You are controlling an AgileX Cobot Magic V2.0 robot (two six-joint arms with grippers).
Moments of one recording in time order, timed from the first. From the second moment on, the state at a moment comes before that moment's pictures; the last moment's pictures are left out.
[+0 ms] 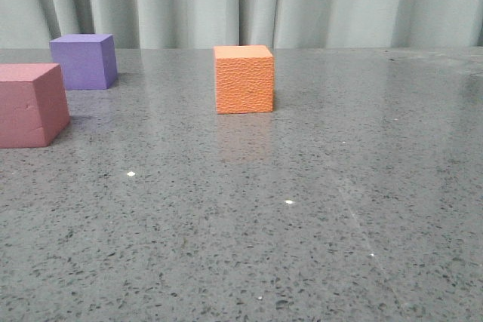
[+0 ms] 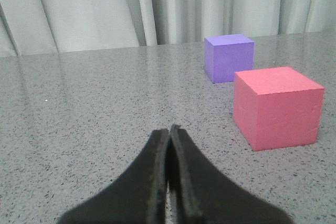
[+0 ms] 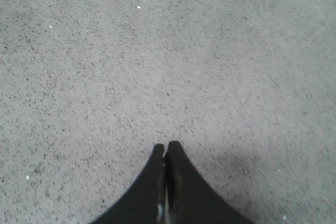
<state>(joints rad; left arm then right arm) -0.06 0.00 0.00 0.24 0.12 -0.18 0.43 0.76 -0.84 -0.49 0.93 0.54</state>
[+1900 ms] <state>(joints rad) -0.06 0.00 0.00 0.24 0.12 -0.18 0.03 -0.01 0.03 0.01 0.20 0.13</state>
